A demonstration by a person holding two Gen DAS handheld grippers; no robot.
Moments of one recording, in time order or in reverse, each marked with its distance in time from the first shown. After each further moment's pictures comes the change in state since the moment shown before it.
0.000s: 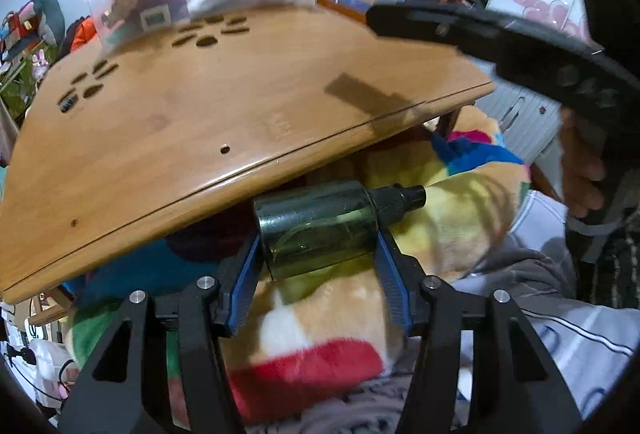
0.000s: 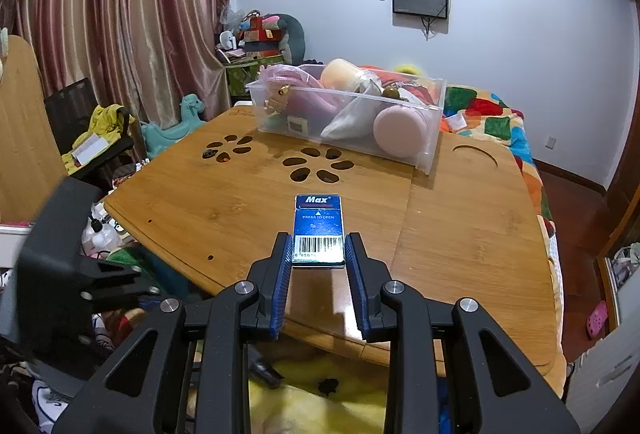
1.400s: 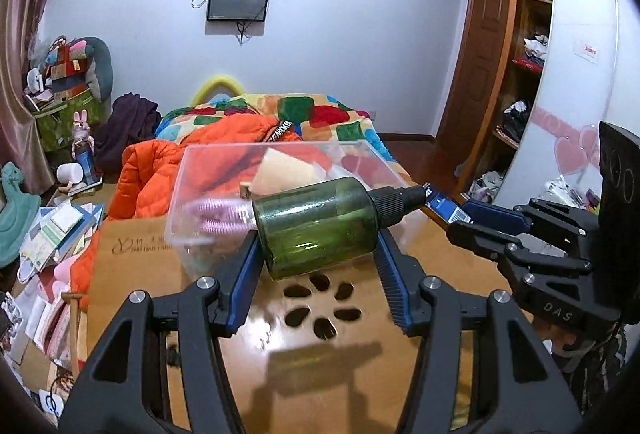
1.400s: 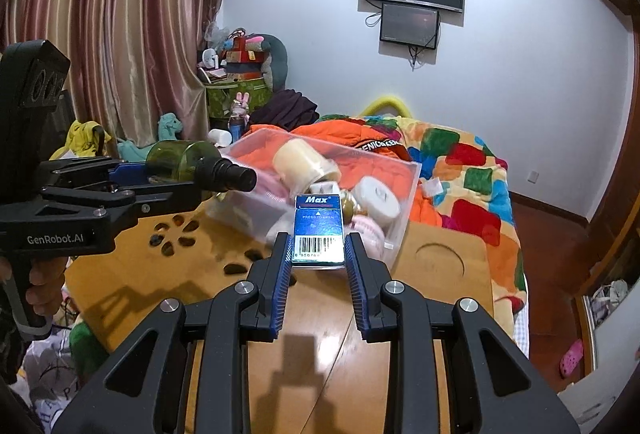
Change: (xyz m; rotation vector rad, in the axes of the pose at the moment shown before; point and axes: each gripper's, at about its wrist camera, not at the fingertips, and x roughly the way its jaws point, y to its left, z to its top) left arm -0.049 0.107 0.179 -0.128 -0.398 0.086; right arm 0.036 -0.040 0.112 -0.050 -0.060 -0.077
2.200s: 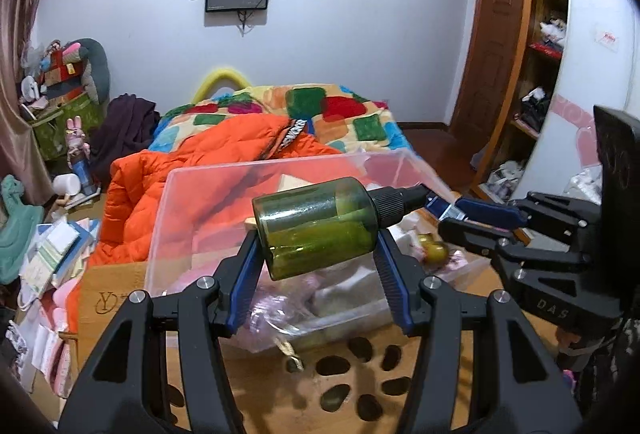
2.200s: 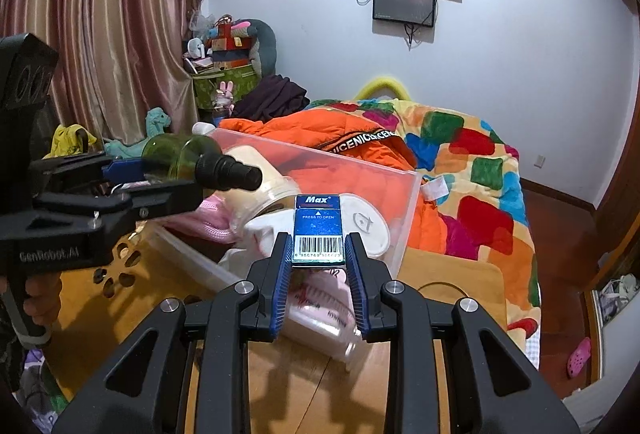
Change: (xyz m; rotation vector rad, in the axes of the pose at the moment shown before) left arm 0.083 0.021 0.030 0.038 0.049 0.049; right arm 0.090 -0.042 0.026 0.038 0.069 0.006
